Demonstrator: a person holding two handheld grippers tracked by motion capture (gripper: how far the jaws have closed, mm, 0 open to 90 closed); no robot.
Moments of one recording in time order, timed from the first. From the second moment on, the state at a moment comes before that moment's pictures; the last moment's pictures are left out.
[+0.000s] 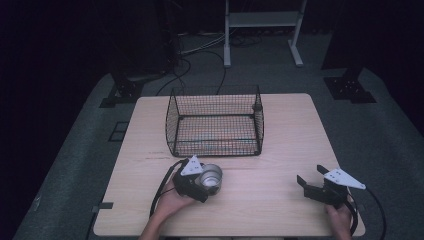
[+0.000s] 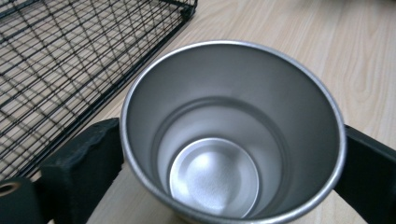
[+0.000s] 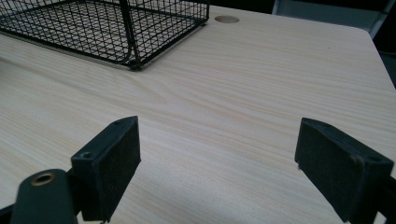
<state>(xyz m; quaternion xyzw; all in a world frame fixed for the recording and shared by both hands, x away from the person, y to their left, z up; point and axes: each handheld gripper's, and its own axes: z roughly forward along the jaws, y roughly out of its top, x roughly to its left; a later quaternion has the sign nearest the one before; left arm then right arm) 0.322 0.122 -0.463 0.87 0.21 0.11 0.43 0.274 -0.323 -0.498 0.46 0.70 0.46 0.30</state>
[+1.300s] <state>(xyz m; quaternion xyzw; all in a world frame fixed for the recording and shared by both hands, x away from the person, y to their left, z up) 0.328 0.115 -0.404 0.87 0.15 0.09 0.45 0.274 -0.324 -0.498 0.46 0.70 0.46 0.30</state>
